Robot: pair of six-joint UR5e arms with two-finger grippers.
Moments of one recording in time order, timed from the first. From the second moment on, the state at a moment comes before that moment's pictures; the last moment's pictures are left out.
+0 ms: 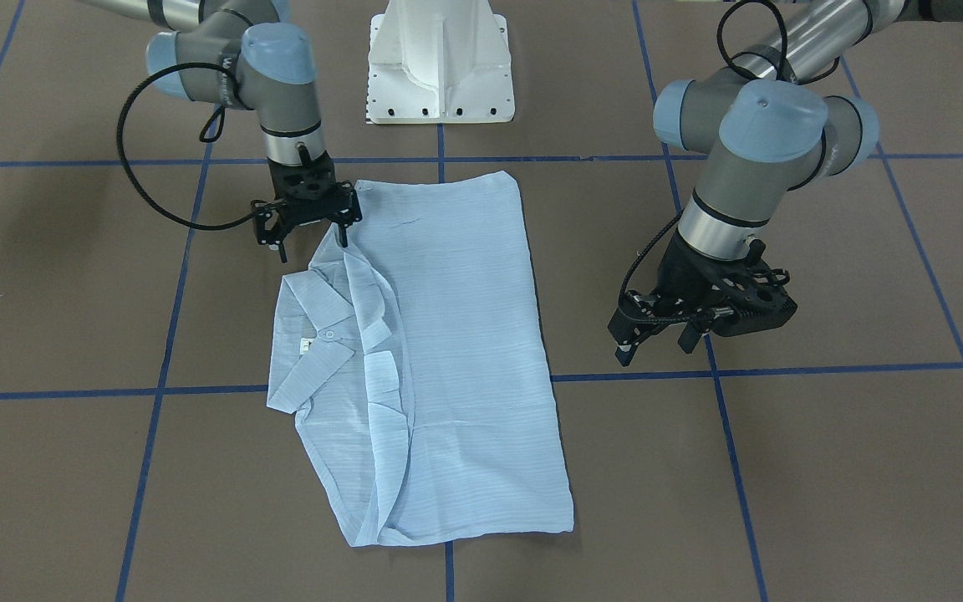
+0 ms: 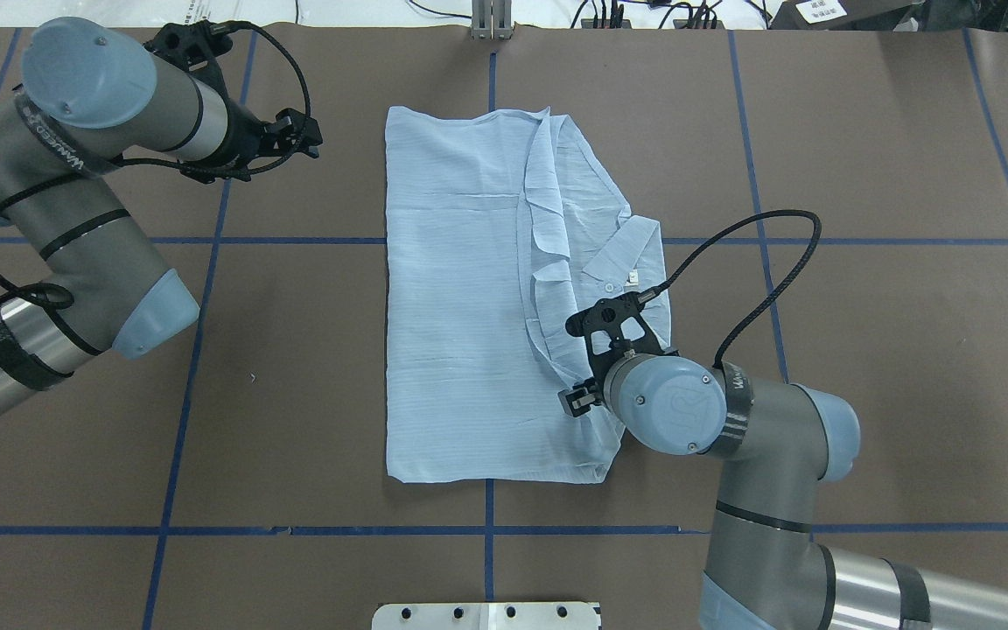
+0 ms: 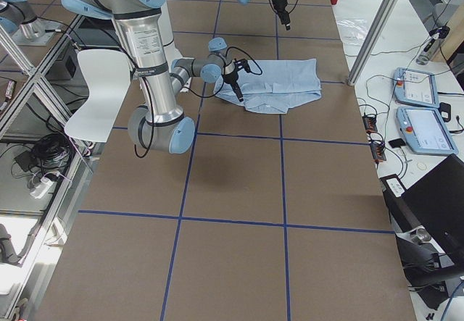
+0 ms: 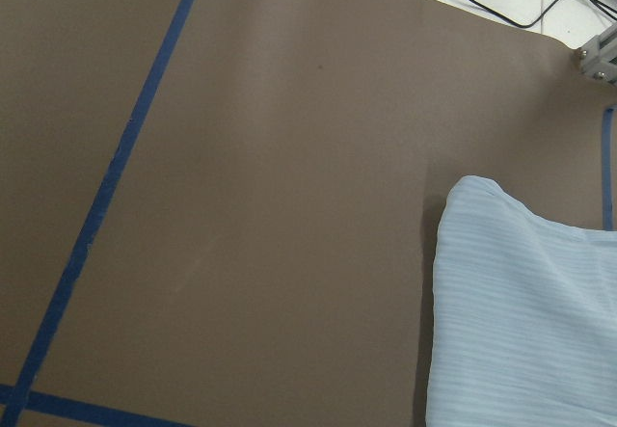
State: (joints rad) left arm -0.83 -2.10 -1.62 -1.96 -1.86 -1.34; right arm 0.38 -1.28 1.87 -1.40 1.50 0.89
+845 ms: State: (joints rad) left arm -0.81 -2.10 -1.63 -1.96 -1.88 -1.35; right arm 0.52 -1.39 2.00 -1.39 1.64 0.78
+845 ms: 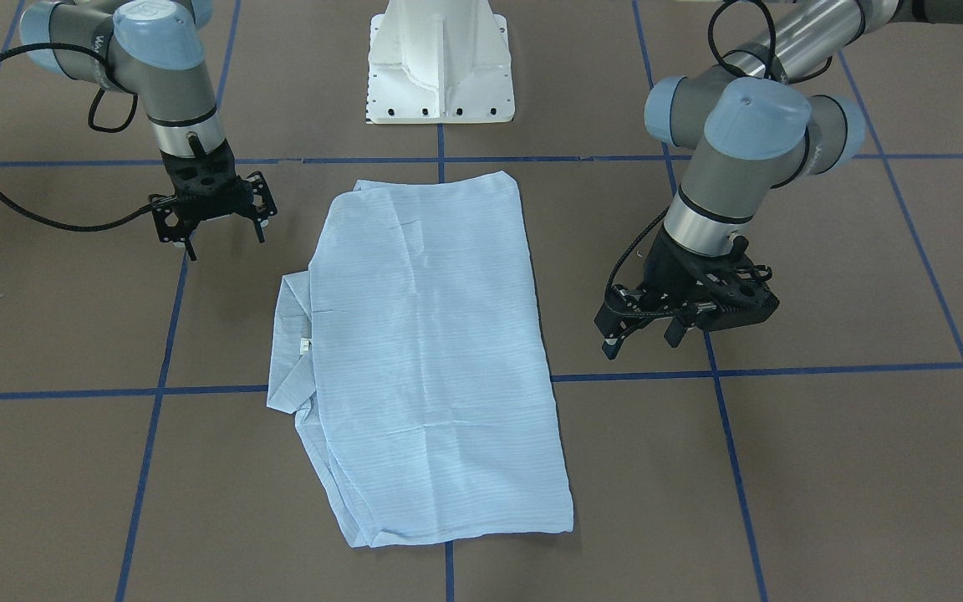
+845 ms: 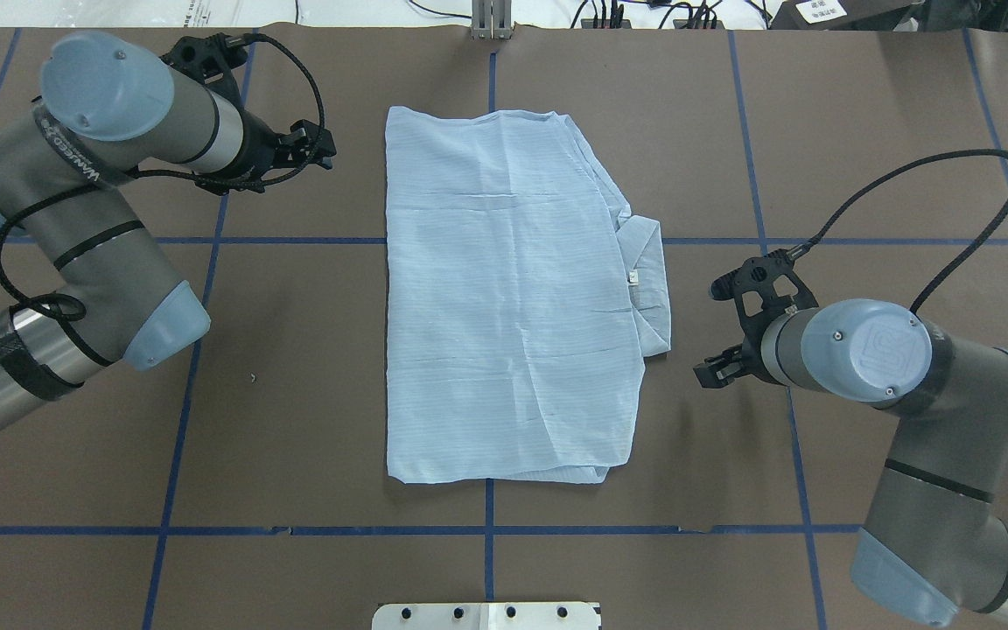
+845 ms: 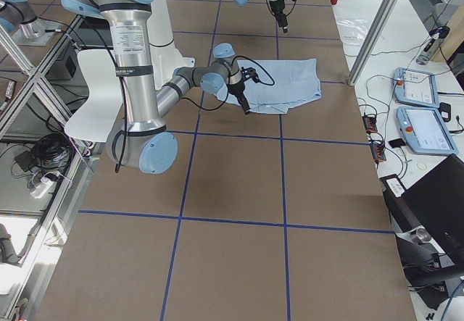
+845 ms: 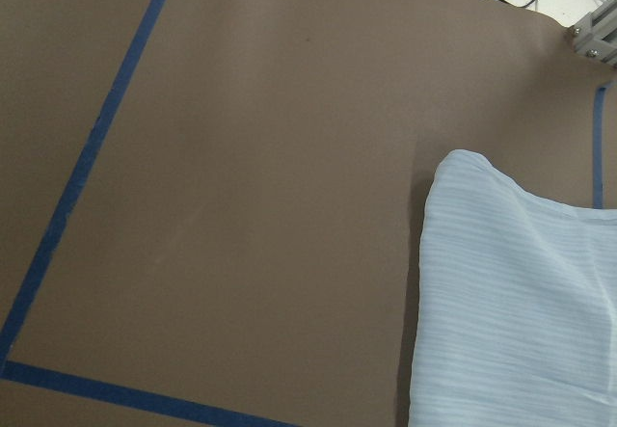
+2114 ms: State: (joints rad) left arm -0.30 -1.98 -1.88 -1.86 -1.76 -1.88; right arm 0.53 -1.35 2.01 -1.32 1.84 1.05
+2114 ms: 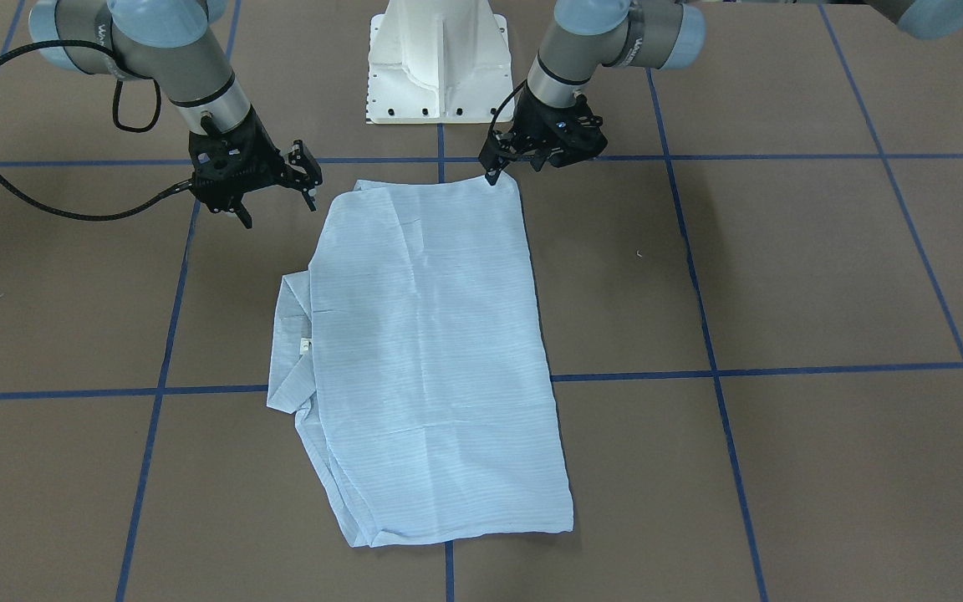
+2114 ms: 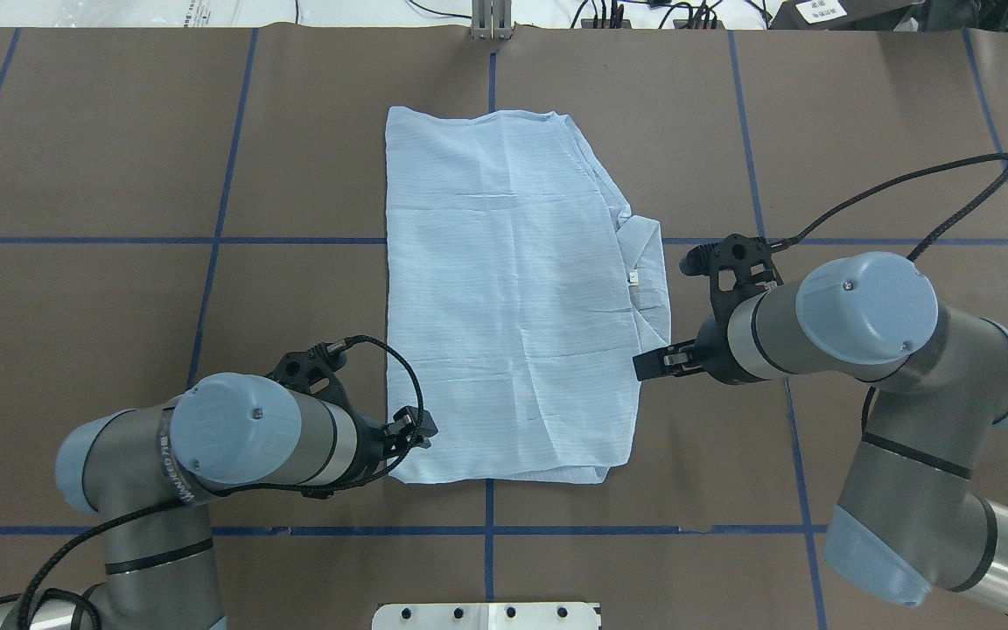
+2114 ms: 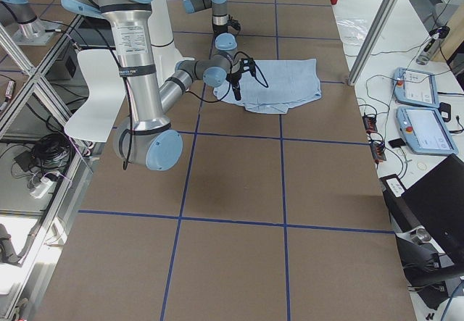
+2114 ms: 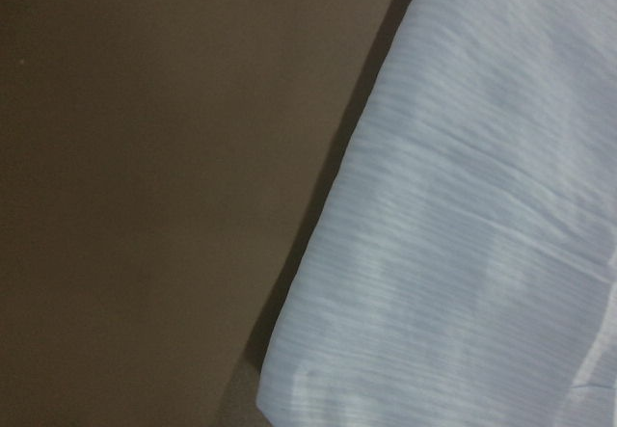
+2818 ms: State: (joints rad) left arm -0.28 -2.01 -1.81 -1.86 -1.74 -1.88; right arm 0.53 -1.35 2.02 -1.32 1.84 1.05
